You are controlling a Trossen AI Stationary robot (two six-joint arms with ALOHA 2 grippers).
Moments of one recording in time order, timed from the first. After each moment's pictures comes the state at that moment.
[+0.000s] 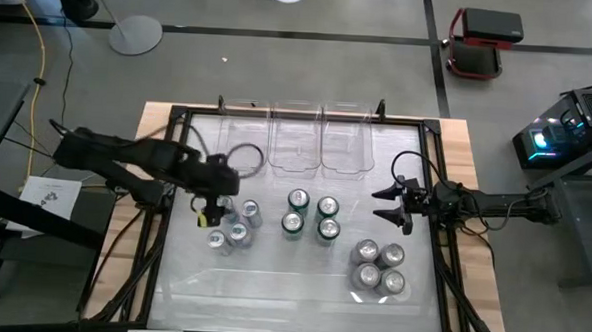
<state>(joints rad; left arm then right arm) -0.17 1.27 1.30 -1.25 -0.12 -0.18 0.03 0.14 0.02 -0.02 0.01 0.38</state>
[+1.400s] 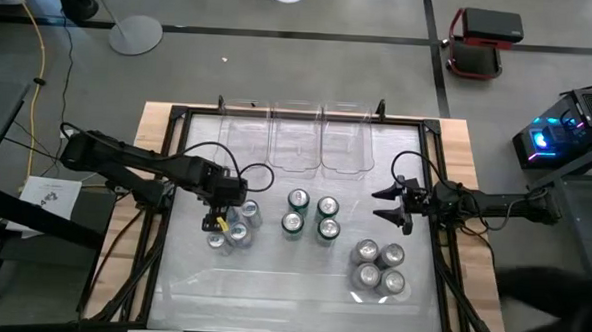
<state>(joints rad) -0.10 1.33 0.96 -1.06 -0.04 -0.10 0.03 0.14 0.02 -0.02 0.01 0.38</state>
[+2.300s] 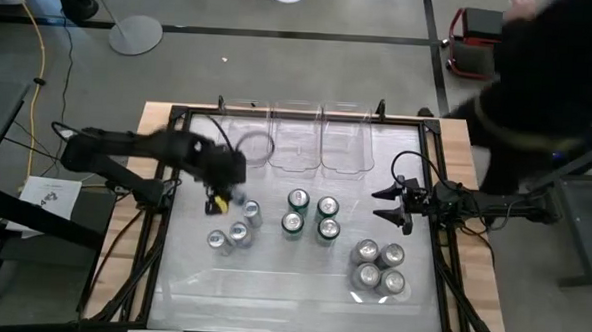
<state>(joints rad) -0.01 1.34 1.39 -1.31 -0.11 -0.10 0.03 0.14 0.02 -0.02 0.01 0.38</state>
